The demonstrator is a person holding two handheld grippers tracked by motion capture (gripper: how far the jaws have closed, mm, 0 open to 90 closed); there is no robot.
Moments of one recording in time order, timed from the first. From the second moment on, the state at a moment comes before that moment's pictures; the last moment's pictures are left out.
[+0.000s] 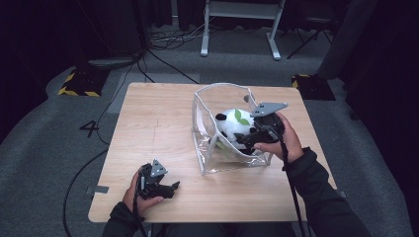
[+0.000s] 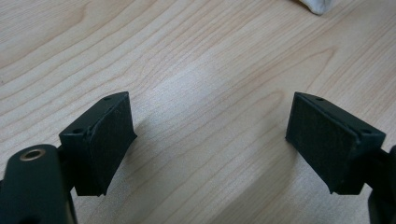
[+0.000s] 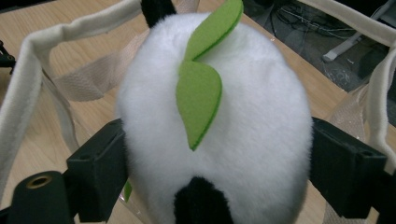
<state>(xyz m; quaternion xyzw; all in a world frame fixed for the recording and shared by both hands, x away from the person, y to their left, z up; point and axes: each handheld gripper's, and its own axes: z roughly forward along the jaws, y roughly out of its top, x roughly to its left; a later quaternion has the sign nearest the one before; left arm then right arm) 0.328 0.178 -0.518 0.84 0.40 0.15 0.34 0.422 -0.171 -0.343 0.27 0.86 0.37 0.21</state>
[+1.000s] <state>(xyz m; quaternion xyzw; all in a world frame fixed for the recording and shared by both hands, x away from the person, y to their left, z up) 0.329 0.178 -0.518 0.84 0.40 0.15 0.34 0.412 -0.188 -0.322 0.26 0.84 0.41 0.23</state>
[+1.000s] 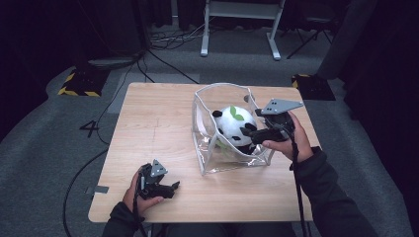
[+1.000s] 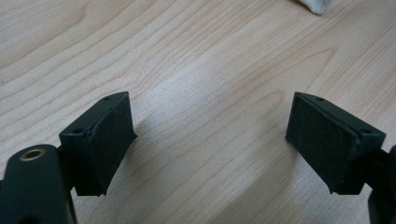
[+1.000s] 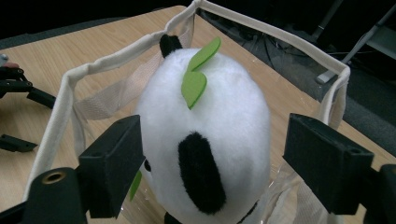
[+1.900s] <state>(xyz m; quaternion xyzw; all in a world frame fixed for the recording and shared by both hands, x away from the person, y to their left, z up) 0.329 0.178 -0.518 0.84 0.40 0.15 0.34 0.397 -0.215 -0.303 0.26 0.84 0.40 0.25</state>
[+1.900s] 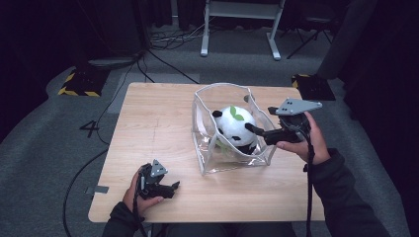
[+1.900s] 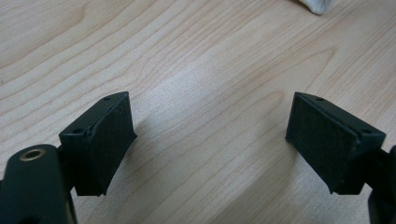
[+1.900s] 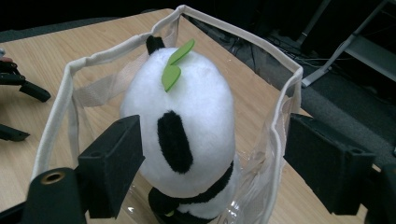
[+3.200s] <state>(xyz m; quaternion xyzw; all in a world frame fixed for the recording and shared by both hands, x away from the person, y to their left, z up) 0.329 0.178 -0.518 0.84 0.40 0.15 0.34 0.376 -0.255 -0.294 0.27 0.83 0.40 0.27</state>
